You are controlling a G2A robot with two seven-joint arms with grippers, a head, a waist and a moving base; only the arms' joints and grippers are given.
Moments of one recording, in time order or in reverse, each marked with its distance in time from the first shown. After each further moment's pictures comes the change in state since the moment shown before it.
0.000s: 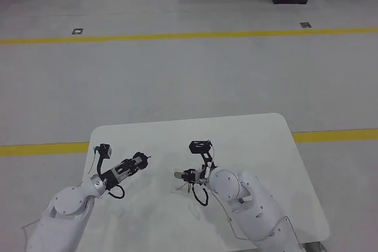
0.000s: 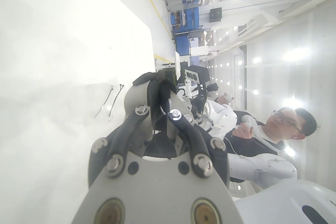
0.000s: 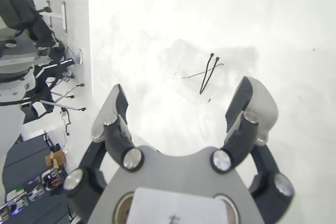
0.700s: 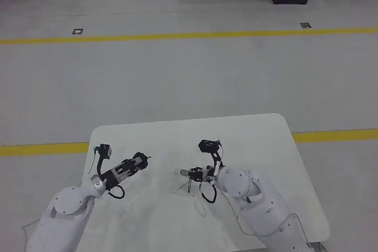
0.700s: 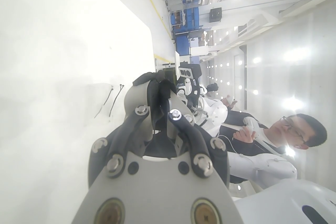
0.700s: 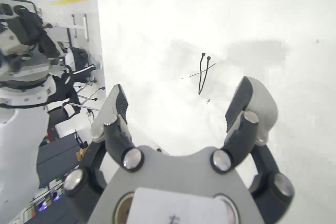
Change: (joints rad) left arm 0.000 0.000 0.000 0.000 0.000 0.000 0.000; right arm -0.023 0.055 0.062 0.009 0.146 0.000 -0.033
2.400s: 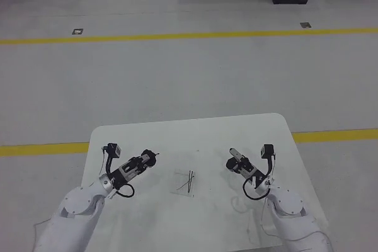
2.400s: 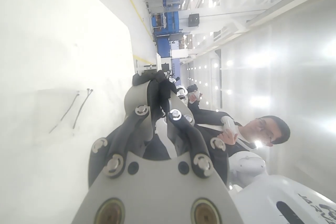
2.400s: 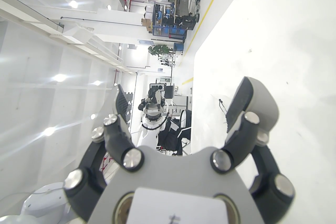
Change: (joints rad) left arm -0.010 -0.018 0.049 -0.005 -0.085 -0.013 0.018; right arm -0.215 0.079 0.373 0.291 0.948 -0.680 -0.410
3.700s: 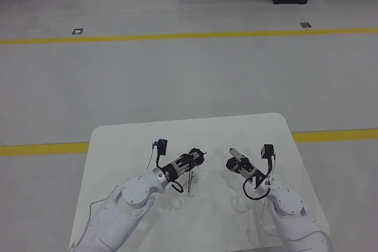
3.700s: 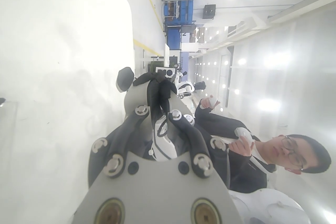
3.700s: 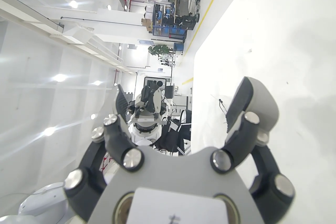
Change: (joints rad) left arm -0.206 -0.125 0.448 -0.025 0.079 0.228 0.382; right arm 0.000 0.000 0.000 0.000 0.000 0.000 0.000
